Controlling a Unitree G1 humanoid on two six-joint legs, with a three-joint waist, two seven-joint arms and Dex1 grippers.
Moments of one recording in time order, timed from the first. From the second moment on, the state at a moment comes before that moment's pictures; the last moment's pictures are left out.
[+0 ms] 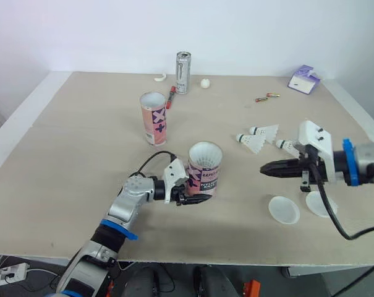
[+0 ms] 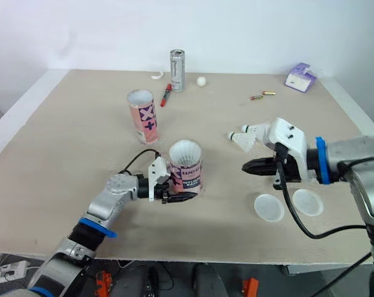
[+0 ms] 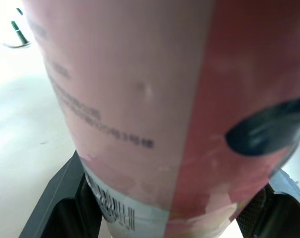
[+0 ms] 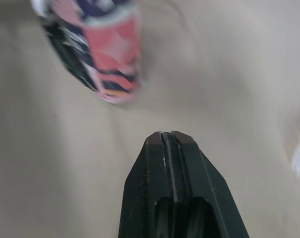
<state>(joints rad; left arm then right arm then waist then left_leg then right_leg) -0.49 0.17 -0.27 0.30 -0.18 0.07 -1.05 -0.37 -1.10 -0.16 -0.32 0.40 0.83 1.22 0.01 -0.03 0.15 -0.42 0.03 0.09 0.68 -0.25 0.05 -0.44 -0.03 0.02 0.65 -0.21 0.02</state>
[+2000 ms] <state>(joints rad) -0.51 0.15 -0.29 0.40 -0.16 -0.03 -1.09 -0.42 -1.18 0.24 -0.02 0.05 0.56 1.27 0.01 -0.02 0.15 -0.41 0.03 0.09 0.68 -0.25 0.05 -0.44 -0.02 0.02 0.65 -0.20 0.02</state>
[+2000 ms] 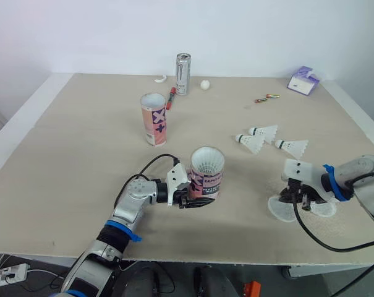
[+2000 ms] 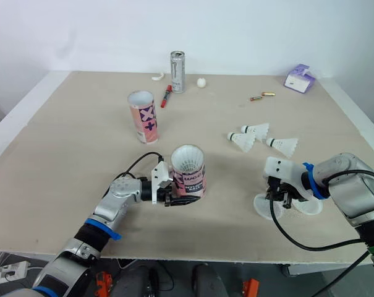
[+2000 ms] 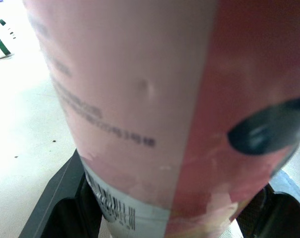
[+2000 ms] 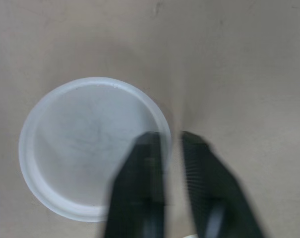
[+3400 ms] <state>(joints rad) -0.58 0.16 -0.32 0.48 -0.16 -0.04 -1.10 -1.16 -0.85 0.38 -0.12 0.18 0.40 1.53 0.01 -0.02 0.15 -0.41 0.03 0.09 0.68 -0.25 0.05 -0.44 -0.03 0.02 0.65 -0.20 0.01</state>
